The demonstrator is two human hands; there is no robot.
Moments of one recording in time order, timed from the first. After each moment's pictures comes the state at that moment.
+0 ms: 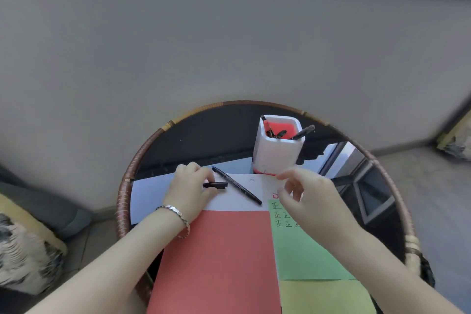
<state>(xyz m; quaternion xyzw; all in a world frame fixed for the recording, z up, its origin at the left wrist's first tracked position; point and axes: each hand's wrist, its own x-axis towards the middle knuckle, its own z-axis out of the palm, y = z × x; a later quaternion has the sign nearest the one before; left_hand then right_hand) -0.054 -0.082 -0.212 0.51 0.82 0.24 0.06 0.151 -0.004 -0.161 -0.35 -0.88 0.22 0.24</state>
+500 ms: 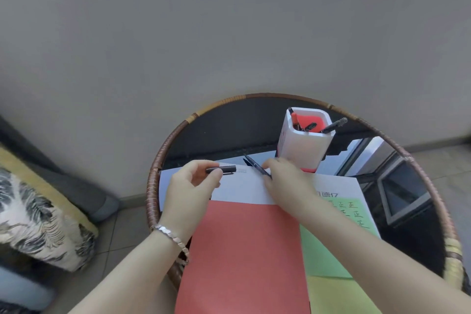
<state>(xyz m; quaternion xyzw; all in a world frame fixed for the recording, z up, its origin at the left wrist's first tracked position) -0.034 -0.133 -0.177 0.29 0.72 0.60 0.18 0.067 0.013 -0.204 -0.38 -0.91 0.13 0.08</state>
